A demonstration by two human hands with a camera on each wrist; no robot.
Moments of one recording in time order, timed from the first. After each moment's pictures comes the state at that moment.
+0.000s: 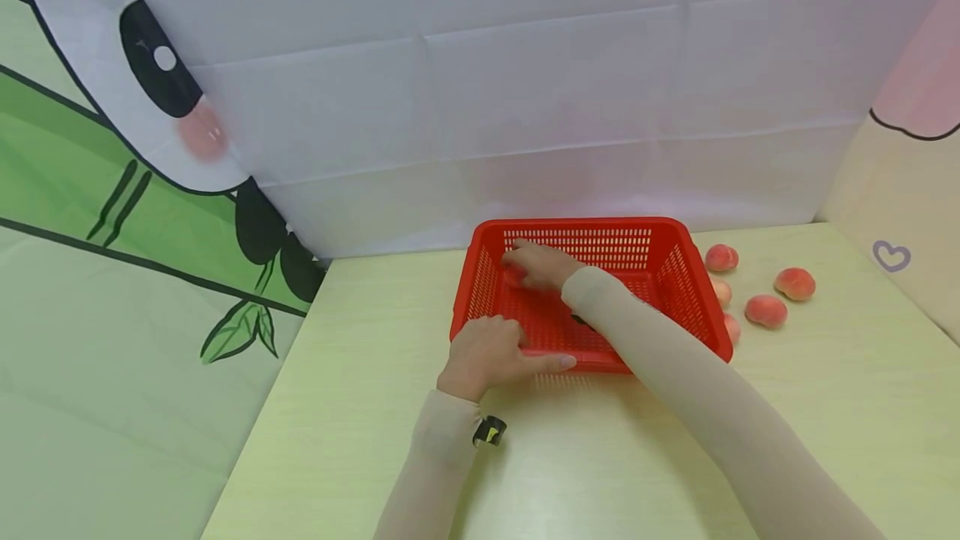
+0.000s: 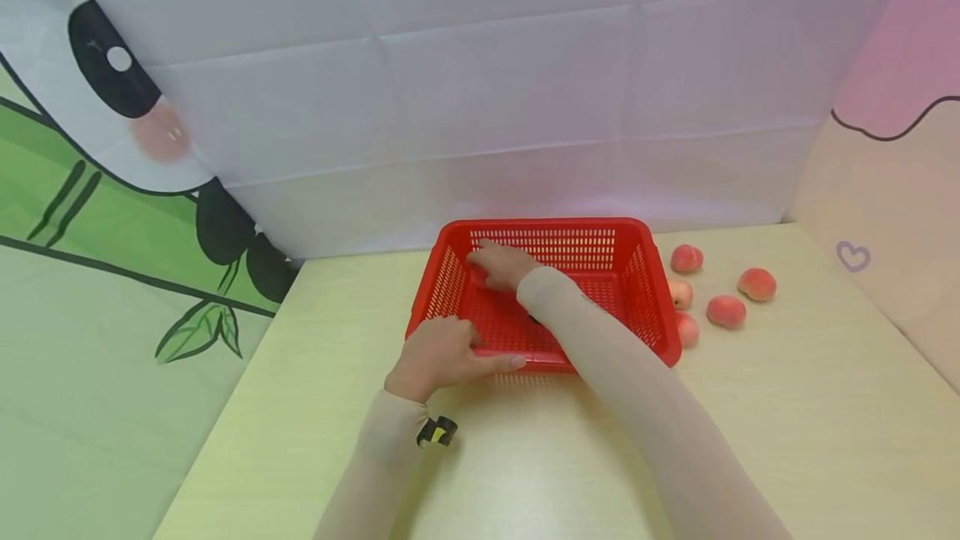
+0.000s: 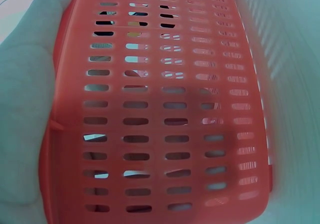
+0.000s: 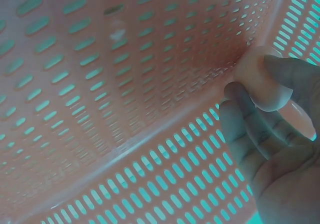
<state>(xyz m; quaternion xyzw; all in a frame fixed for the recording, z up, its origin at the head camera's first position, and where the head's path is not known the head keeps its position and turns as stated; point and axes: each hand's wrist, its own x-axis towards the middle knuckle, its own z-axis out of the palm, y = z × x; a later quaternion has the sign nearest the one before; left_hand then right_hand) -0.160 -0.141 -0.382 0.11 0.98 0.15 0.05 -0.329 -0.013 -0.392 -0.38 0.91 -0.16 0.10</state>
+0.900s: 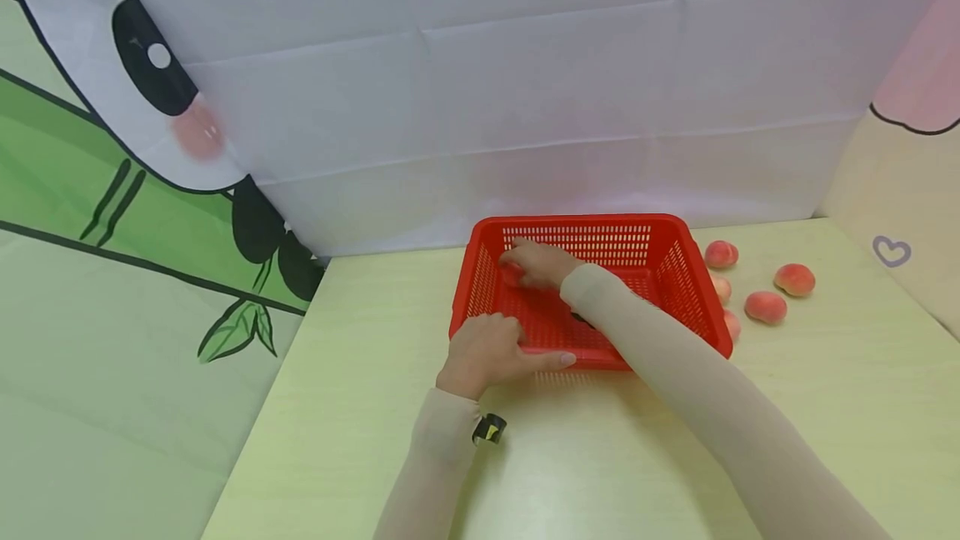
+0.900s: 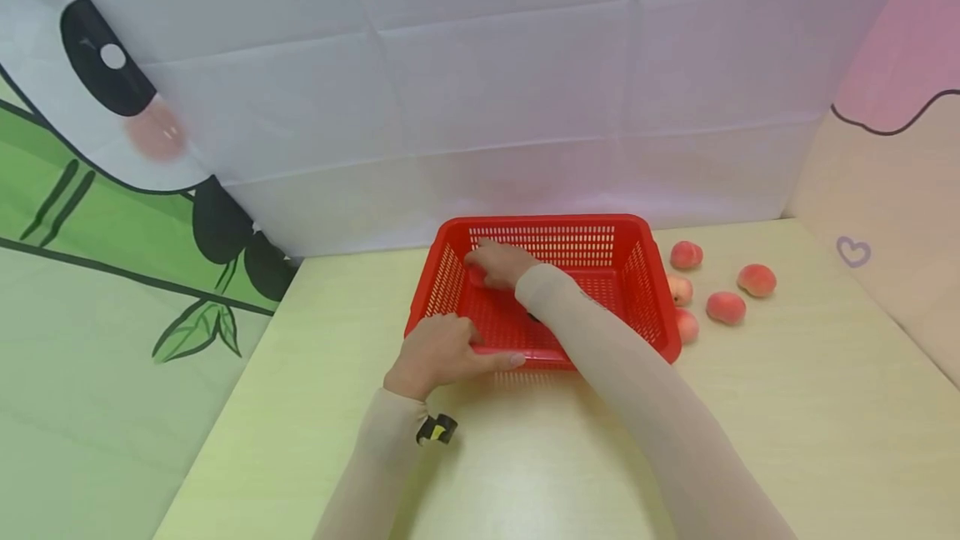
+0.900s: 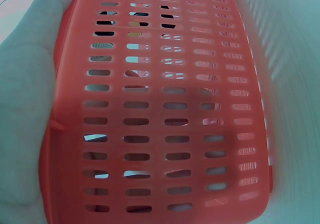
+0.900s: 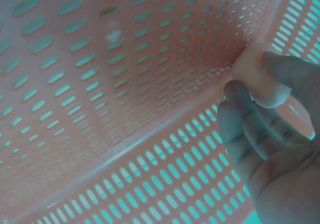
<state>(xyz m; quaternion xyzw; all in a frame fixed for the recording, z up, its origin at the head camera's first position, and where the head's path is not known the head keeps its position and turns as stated) -0.161 -0.141 -0.382 0.12 0.98 0.15 0.05 -0.325 -0.014 -0.392 -0.36 0.91 -0.18 0.13</state>
